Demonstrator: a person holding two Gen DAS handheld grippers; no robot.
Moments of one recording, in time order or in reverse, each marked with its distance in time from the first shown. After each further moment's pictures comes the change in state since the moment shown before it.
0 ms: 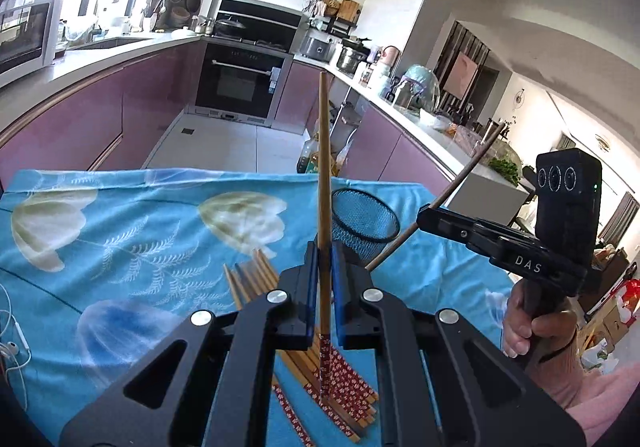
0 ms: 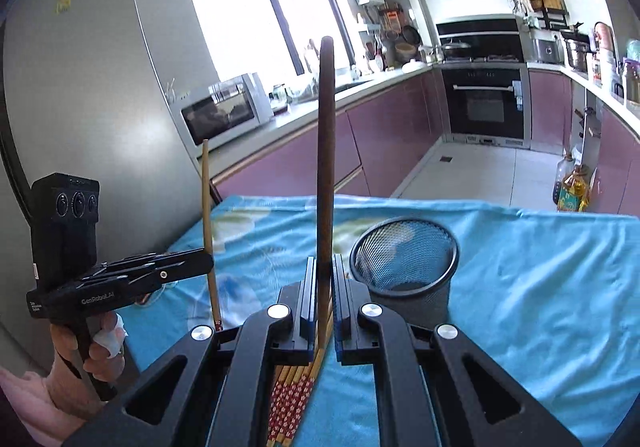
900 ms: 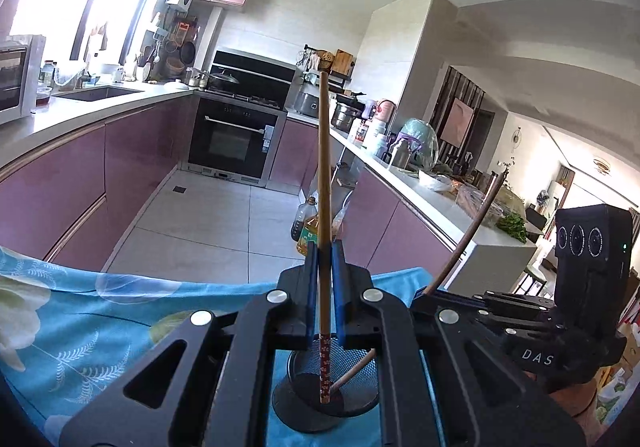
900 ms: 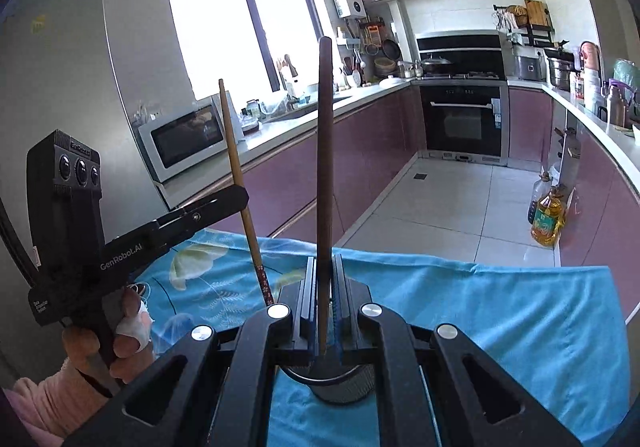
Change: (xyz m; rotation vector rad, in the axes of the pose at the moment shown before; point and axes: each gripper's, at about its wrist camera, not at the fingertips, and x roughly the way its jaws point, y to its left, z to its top) left arm 0.079 -0.067 0.099 0.032 -0.182 0.012; right arm 0.009 -0.049 0.056 -0.006 0.035 -0.089
